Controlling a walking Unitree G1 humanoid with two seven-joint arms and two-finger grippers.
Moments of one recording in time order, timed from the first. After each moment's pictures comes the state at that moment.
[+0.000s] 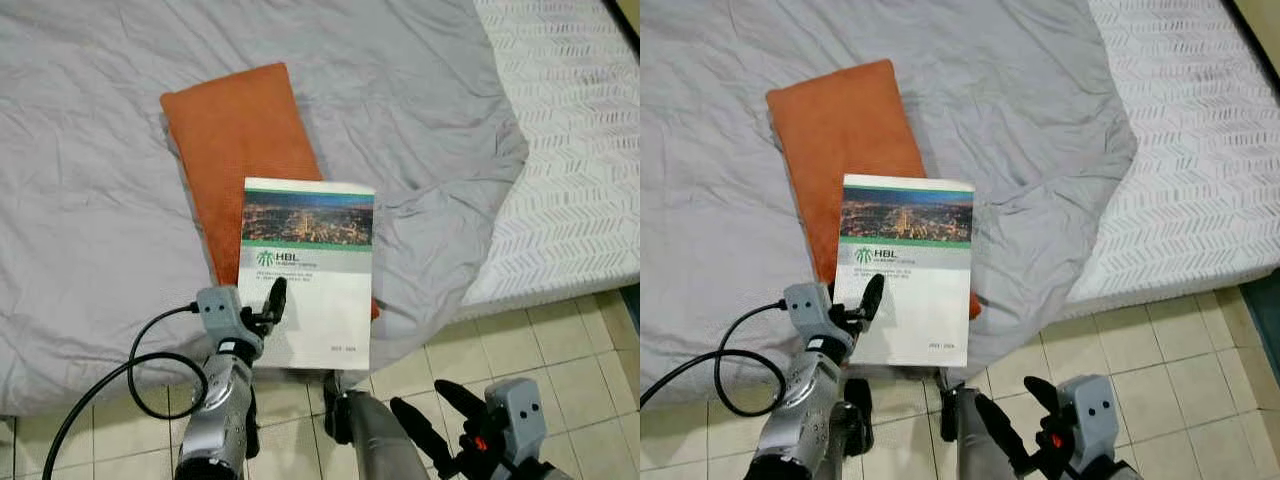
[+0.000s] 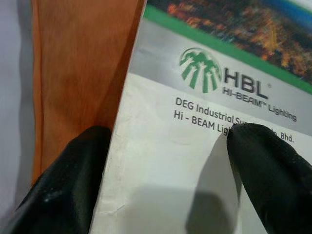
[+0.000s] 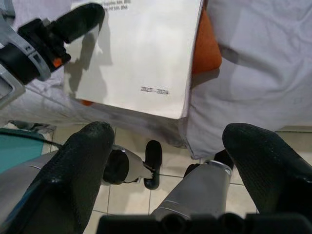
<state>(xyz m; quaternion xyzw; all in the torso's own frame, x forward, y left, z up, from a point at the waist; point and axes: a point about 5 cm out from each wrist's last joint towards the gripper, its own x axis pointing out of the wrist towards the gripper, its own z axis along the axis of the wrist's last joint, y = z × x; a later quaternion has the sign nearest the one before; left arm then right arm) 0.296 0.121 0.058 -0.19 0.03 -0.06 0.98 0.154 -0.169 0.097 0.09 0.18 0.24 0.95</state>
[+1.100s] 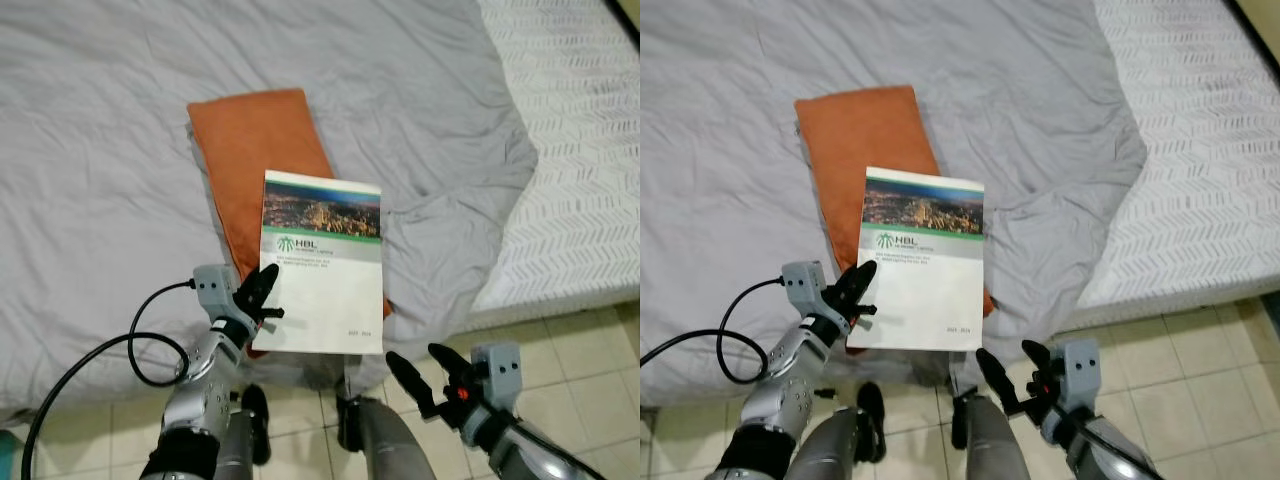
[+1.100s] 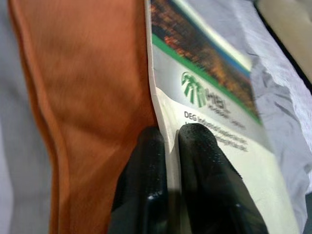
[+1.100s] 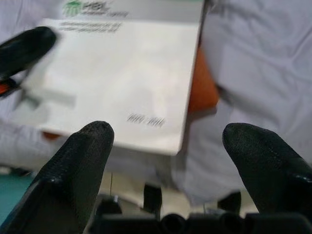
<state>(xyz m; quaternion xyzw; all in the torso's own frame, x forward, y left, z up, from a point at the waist) 0.319 0.136 0.088 -0.18 0.01 -0.17 0.97 0.210 -0.167 0.085 0.12 0.13 0.19 0.96</state>
